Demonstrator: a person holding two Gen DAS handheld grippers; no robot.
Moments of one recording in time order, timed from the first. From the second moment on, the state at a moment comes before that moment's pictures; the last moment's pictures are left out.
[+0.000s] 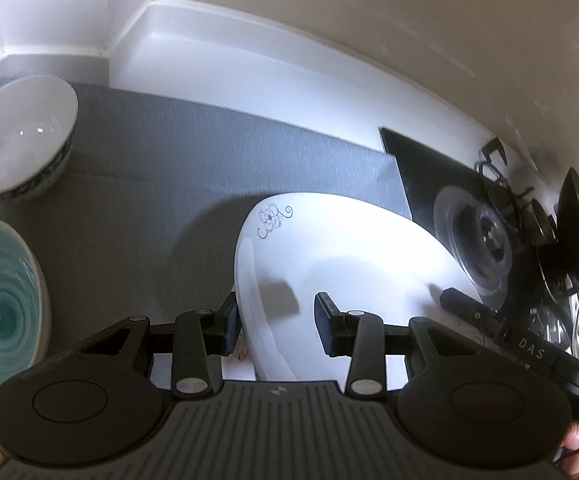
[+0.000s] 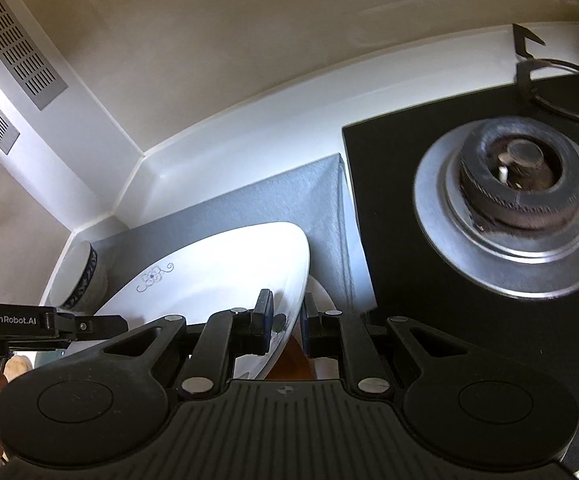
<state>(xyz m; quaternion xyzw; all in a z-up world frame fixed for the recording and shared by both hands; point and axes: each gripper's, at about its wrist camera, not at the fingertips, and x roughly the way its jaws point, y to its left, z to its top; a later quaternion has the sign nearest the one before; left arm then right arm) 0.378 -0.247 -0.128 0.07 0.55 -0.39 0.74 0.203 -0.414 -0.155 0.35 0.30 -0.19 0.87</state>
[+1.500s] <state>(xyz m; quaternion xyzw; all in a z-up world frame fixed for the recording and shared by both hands) 0.374 -0.263 -0.154 0.13 0.55 -0.41 0.72 0.177 -0.389 -0.178 0.28 0.30 -0.18 0.89</state>
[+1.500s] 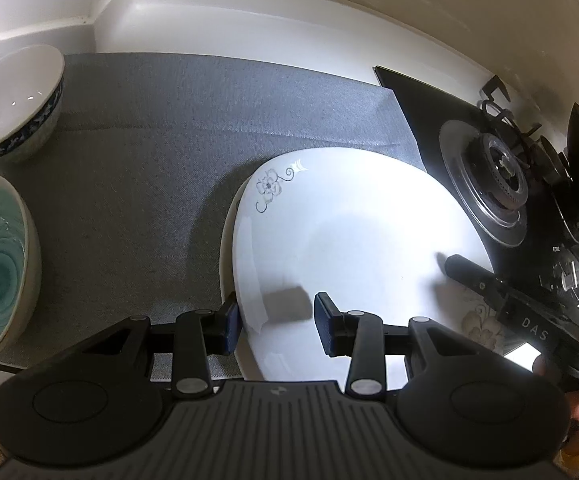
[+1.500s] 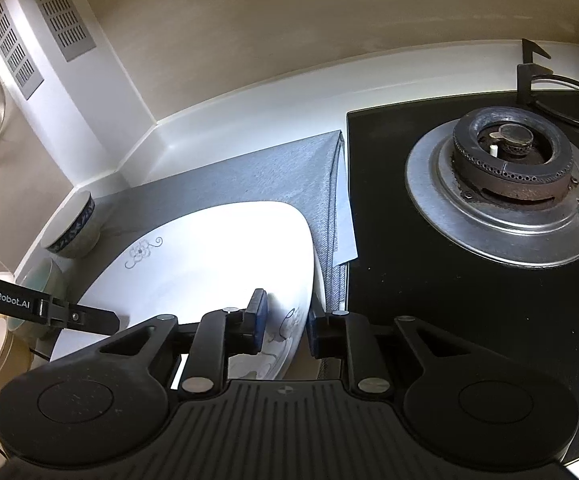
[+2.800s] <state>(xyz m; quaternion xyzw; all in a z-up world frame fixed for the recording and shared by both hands) 0.364 -0.234 -0.162 0.13 0.57 -0.35 0.73 0.161 -0.358 -0.155 0.25 0.37 -0.17 0.88</state>
